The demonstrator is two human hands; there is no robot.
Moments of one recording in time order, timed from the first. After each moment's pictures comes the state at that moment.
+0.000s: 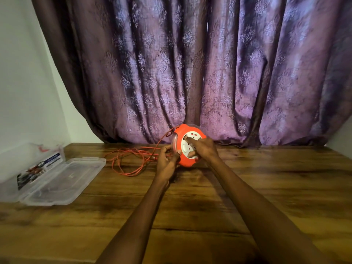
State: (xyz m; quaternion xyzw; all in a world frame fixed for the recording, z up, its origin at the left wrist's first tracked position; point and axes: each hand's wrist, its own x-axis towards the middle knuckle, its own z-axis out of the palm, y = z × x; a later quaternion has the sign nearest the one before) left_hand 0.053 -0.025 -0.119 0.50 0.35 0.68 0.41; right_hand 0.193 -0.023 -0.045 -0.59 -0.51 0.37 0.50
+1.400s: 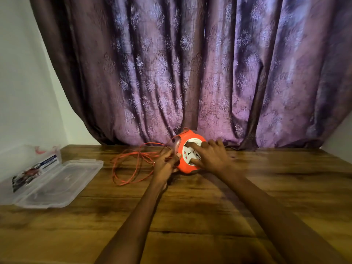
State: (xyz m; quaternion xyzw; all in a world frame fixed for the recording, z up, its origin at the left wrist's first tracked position) left_hand 0.054 -0.028 -0.117 0.50 0.33 0.62 0.51; right_hand 0.233 -0.046 -0.054 -0.56 -0.76 -0.30 0.11
